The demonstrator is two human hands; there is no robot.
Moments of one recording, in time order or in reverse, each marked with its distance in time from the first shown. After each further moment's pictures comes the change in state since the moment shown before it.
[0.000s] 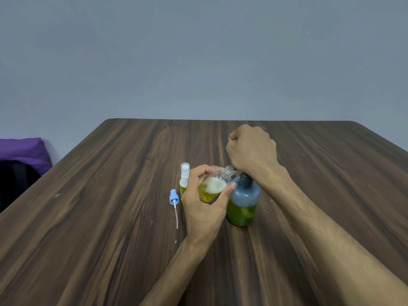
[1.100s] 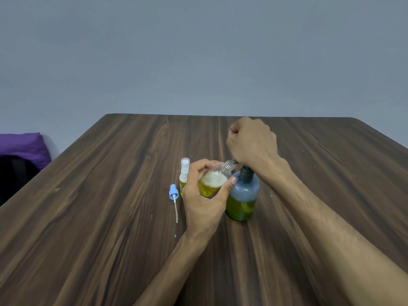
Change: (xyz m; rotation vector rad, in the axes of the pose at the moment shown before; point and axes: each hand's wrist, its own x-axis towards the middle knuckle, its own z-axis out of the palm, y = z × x) left_hand -0.001 -0.003 -0.002 0.024 0.007 -0.002; right_hand 0.002 0.000 0.001 0.005 0.038 -0.023
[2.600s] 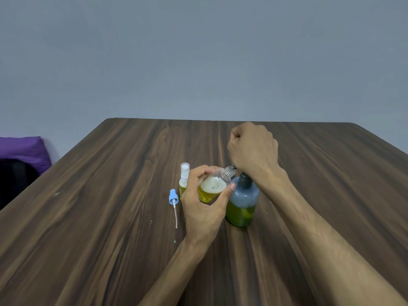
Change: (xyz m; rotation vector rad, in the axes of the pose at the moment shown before) left_hand 0.000 0.001 0.000 0.006 -0.012 0.028; right_hand -0.002 -0.001 0.000 -0.015 0.098 0.030
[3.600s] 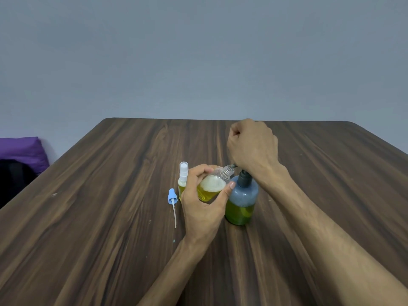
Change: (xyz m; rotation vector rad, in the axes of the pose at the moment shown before) left_hand -0.001 -0.003 -0.002 0.012 0.000 -0.003; right_hand -0.001 -0.001 -0.002 0.017 -0.009 0.008
